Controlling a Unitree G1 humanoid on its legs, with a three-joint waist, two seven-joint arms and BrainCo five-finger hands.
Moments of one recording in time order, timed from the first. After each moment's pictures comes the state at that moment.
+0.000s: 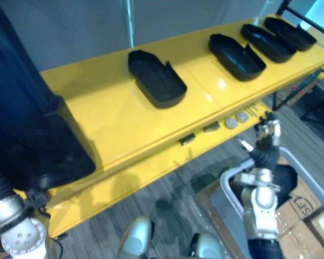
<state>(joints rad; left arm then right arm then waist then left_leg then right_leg) 0.18 0.22 0.49 -0.49 -0.06 -0.43 0.36 -0.06 -0.17 -0.20 -0.06 0.18 -0.43 -0.15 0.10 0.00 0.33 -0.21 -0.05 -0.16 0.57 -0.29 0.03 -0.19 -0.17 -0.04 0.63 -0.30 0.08</state>
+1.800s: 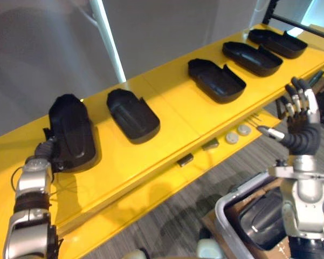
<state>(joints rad) -0.51 0.65 0.24 0.67 -0.07 0.48 -0.02 -0.03 -0.43 -0.23 -0.24 0.30 -0.34 0.00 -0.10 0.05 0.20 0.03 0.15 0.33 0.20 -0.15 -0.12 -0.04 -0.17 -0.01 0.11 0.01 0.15</state>
